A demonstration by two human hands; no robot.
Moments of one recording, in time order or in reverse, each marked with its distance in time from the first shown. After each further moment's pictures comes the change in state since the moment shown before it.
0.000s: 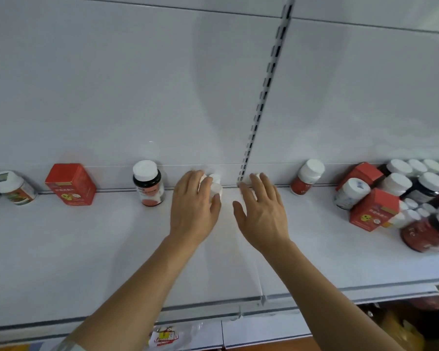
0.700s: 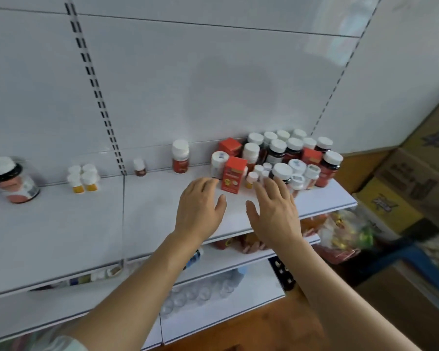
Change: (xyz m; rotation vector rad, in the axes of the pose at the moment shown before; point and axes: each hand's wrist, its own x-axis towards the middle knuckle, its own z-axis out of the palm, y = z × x) left_hand -0.034 0.321 0.059 -0.217 -0.239 0.076; right_hand -0.169 0.257 -0.160 -0.132 -0.023 0.263
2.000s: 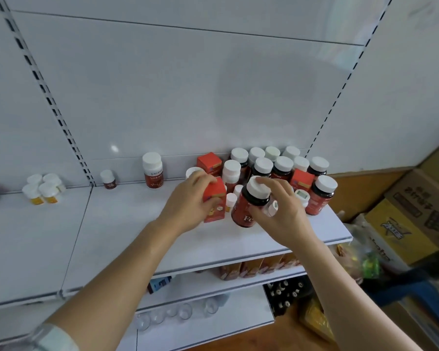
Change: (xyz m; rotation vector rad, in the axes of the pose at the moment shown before) left_hand 0.097 0.014 0.053 -0.084 -0.084 0.049; right_hand 0.076 0.115 -0.007 0.640 -0.046 -0.062
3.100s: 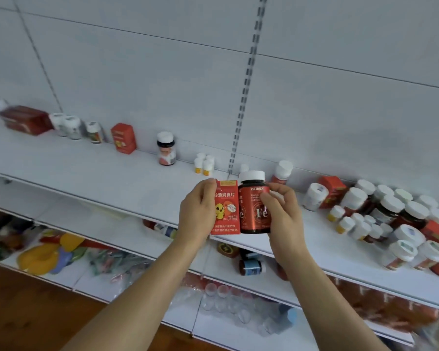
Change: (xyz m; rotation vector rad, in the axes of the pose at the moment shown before) left_hand -0.216 -0.016 -0.180 -0.566 0.650 -0.807; right_hand -0.059 -0.255 0.131 1.004 -0.256 0.346
